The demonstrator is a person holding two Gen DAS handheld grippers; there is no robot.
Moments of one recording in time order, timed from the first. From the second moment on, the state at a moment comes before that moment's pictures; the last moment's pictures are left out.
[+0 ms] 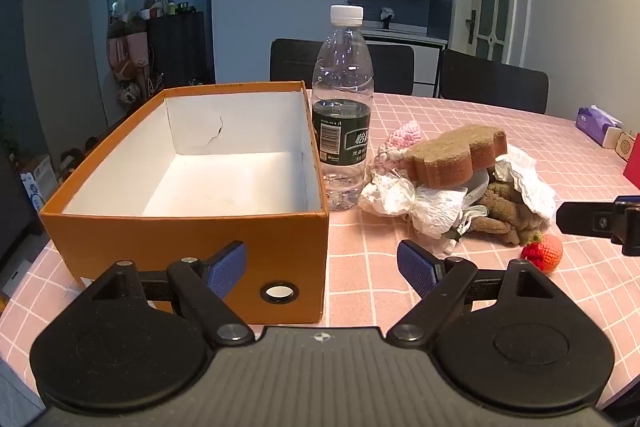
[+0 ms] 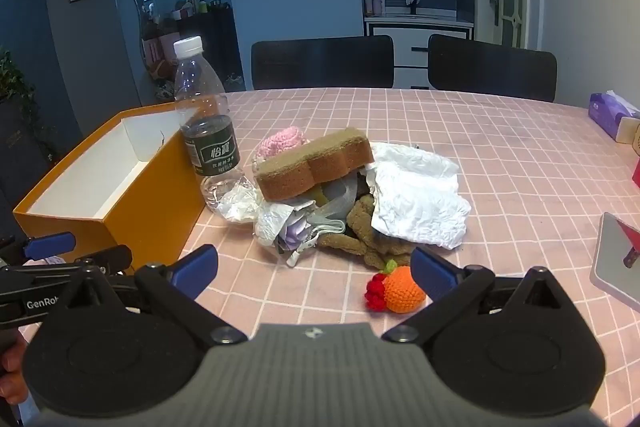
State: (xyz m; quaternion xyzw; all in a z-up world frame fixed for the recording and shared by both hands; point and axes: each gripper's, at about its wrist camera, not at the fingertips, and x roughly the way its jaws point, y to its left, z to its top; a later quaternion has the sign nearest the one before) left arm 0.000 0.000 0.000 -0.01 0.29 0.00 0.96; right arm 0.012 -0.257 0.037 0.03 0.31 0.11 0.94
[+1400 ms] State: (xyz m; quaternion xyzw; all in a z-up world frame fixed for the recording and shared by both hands) left arm 0.001 0.006 -0.004 -0.01 0.29 0.01 0.96; right arm 0.013 -0.250 0.036 0.01 0.31 0.11 0.94
